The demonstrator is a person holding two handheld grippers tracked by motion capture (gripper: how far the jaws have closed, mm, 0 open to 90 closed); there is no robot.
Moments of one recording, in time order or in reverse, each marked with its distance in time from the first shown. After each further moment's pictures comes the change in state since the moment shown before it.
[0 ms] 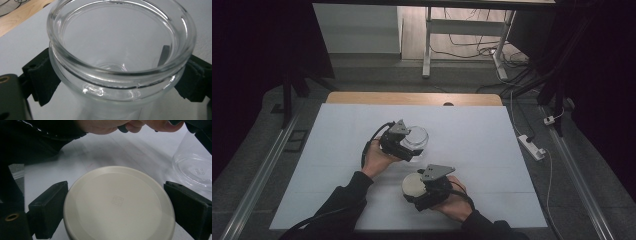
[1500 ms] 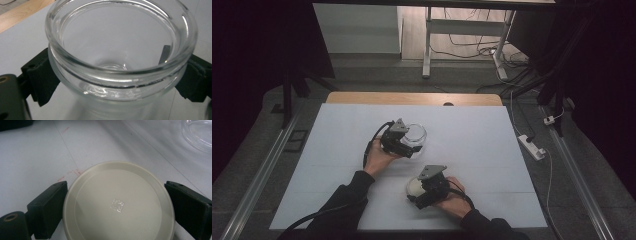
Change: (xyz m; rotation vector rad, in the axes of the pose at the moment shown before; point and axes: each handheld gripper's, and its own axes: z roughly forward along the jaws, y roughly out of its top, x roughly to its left) left arm 0.017 -0.012 0.019 -0.012 0.051 -0.048; right arm -0.018 -0.024 0.029 0.169 -0.029 0.024
